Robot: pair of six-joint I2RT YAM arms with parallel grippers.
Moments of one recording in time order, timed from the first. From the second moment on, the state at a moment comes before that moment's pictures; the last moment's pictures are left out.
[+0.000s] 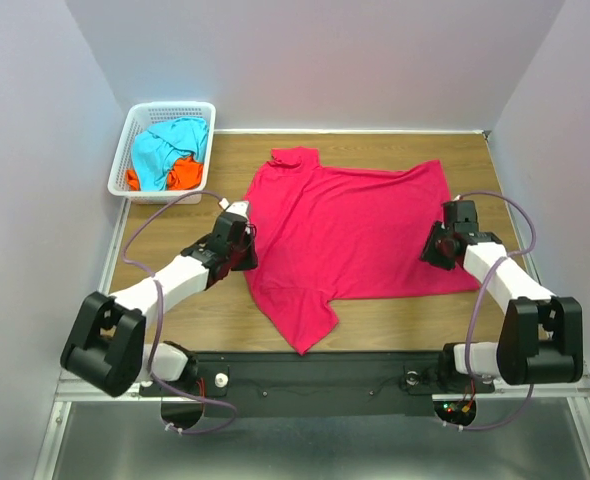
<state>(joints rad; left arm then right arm) -0.49 1.26 0.68 -0.20 -0.07 -0.44 0.01 1.28 0.75 -0.47 0.08 0.43</state>
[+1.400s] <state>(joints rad) -0.50 1.30 0.93 -0.24 -0.12 -0.44 0.19 1.45 0.98 -0.46 -0.05 0.46</state>
